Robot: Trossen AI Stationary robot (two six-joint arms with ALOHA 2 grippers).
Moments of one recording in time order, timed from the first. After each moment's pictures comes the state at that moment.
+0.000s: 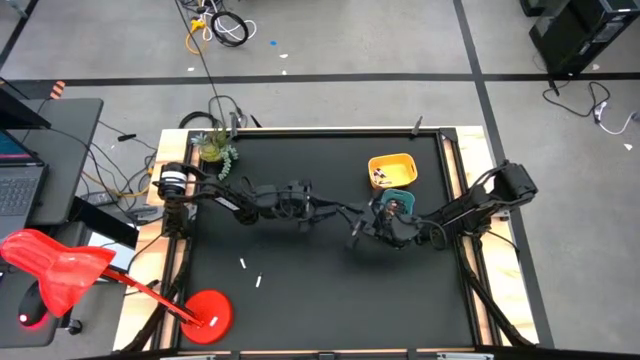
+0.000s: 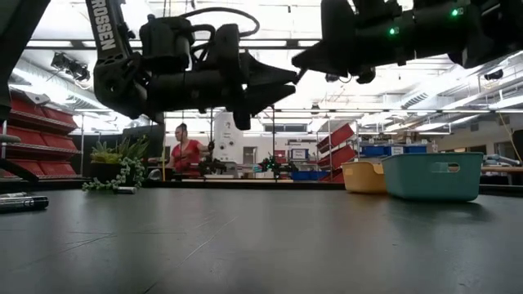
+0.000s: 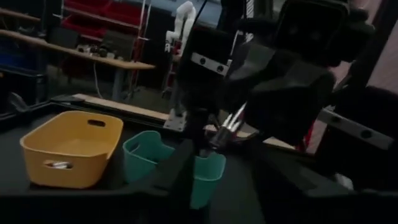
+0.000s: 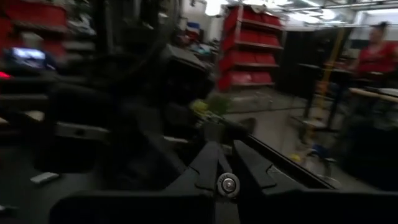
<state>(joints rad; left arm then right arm) 0.07 1.90 0.65 1.39 0.07 -0.26 0.28 1.64 0.59 1.10 0.80 -0.13</state>
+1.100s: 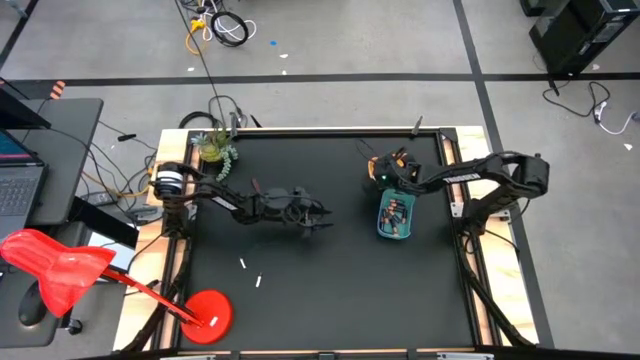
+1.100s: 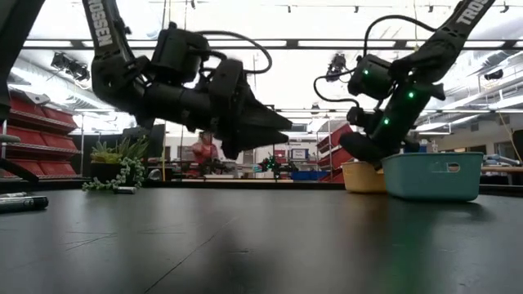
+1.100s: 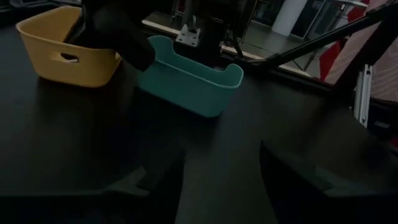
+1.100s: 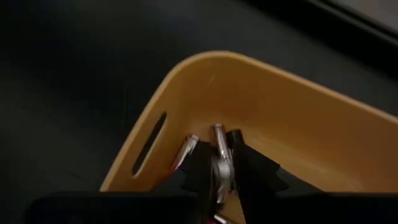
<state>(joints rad) 0.06 1.87 0.65 1.04 0.09 -0.29 -0.38 1.49 0.59 -0.08 0.46 0.47</state>
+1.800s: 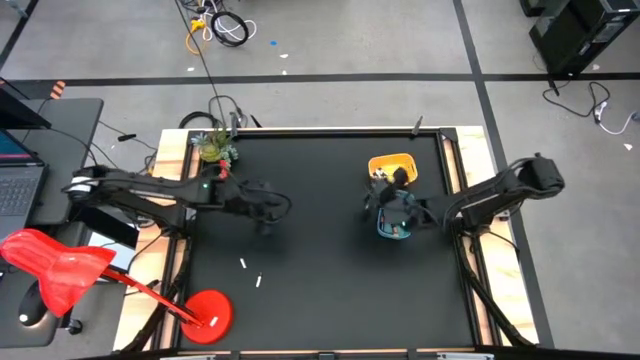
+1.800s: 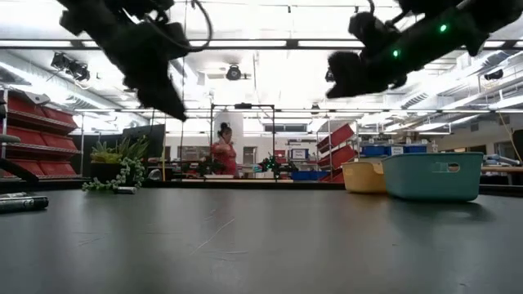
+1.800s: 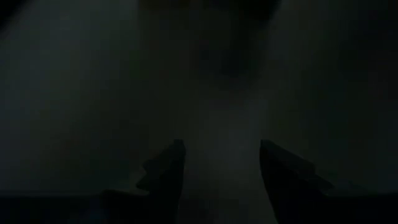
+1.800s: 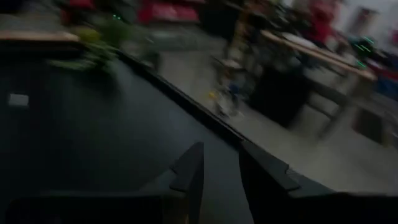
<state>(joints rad) 0.02 1.14 0.70 -0.33 -0.11 -0.22 0.15 1.37 0.59 0.36 1.03 0.11</state>
